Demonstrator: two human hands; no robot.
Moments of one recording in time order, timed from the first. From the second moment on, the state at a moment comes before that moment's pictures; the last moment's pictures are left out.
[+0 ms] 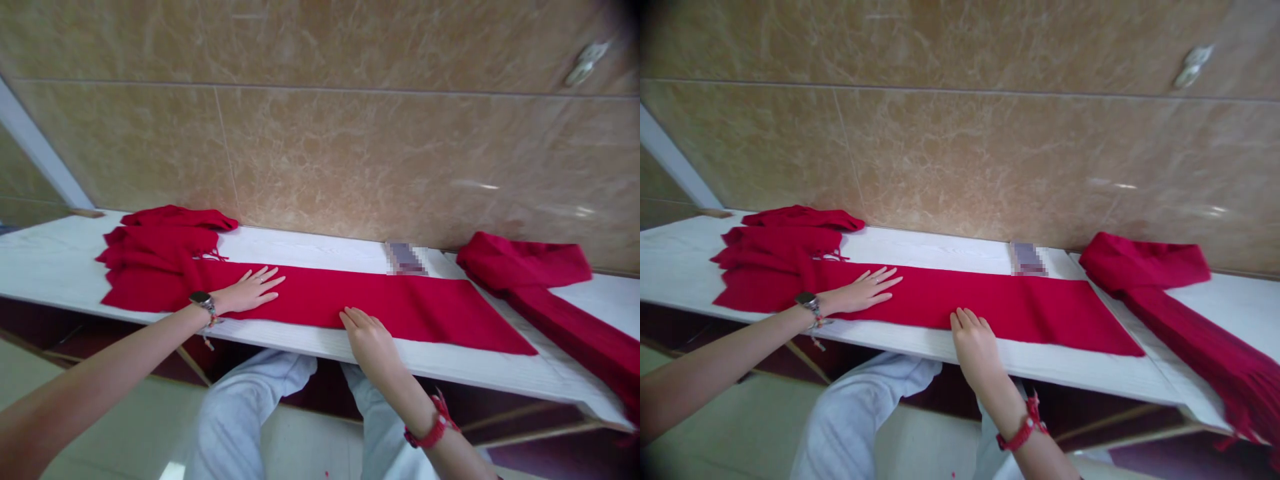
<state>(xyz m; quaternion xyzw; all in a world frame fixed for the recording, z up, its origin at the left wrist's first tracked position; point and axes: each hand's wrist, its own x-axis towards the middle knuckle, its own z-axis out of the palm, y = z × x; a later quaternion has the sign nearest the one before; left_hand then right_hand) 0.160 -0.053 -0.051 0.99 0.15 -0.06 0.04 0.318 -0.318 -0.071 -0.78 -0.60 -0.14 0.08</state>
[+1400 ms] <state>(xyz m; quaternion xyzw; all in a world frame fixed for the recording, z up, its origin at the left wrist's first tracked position) 0.329 -0.057 0.012 0.88 0.09 -0.03 0.47 0.312 -0.320 -0.028 -0.71 -0.62 -0.32 0.08</state>
